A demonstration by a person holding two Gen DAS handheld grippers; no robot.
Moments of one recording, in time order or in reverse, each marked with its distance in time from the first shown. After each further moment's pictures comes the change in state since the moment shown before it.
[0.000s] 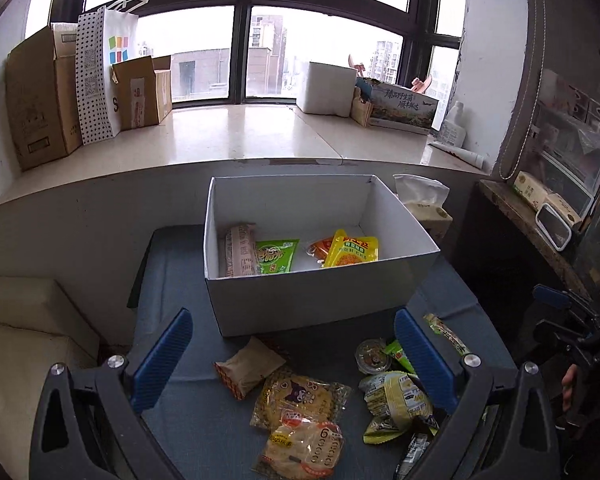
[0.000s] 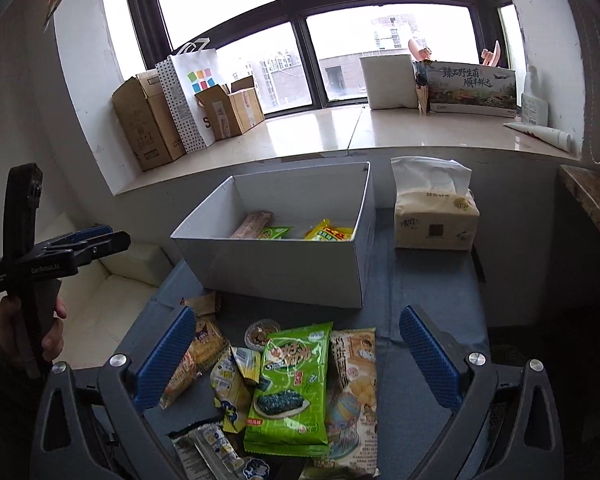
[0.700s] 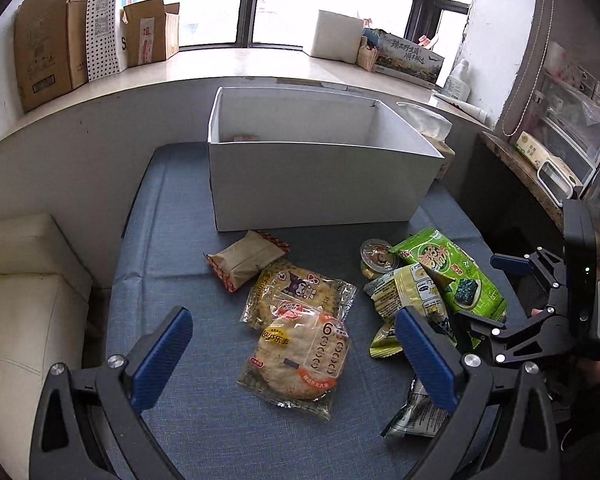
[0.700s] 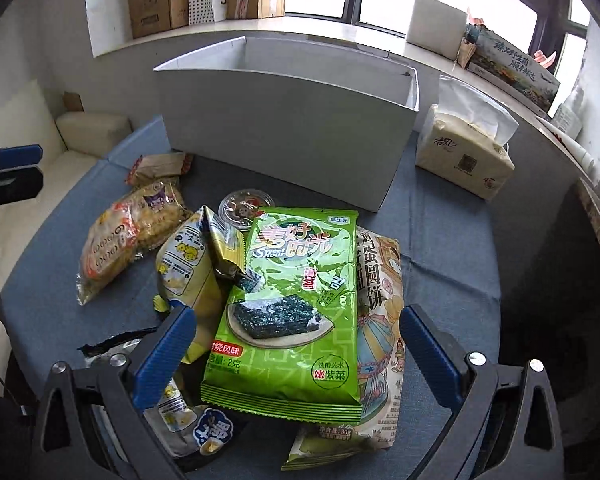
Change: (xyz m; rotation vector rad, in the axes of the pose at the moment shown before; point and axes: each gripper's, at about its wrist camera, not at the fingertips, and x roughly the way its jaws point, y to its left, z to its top) left arm 0.006 0.007 -0.087 -0.037 0.141 -0.001; right arm 0.087 0.037 -0.062 -0.288 0.309 -0.193
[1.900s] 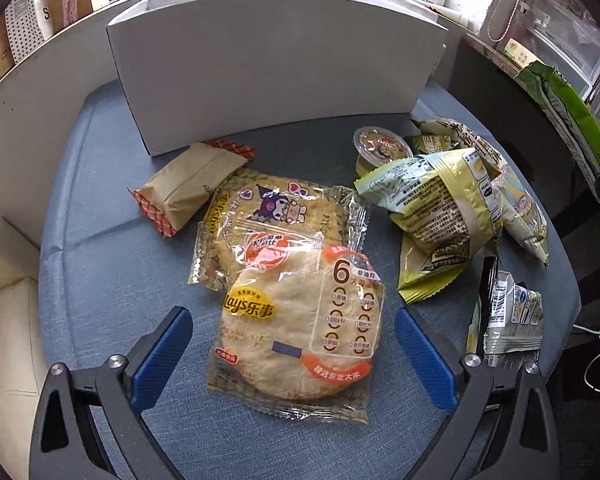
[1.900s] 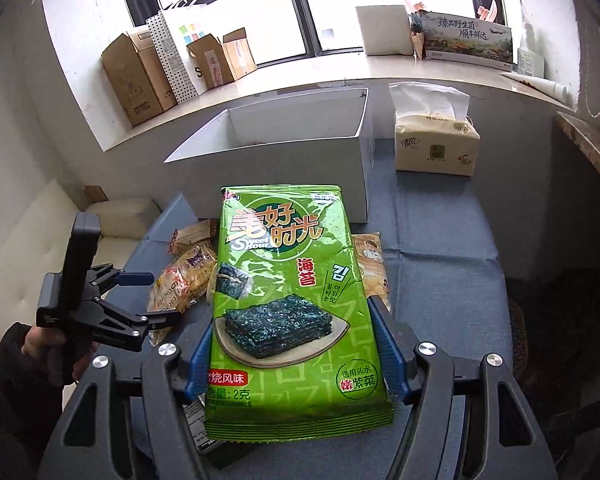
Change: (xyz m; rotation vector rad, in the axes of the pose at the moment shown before) left arm 0.097 -0.006 -0.021 0.180 0.271 -0.076; right arm -0.066 -0.042 -0.027 0.293 -0.164 0.191
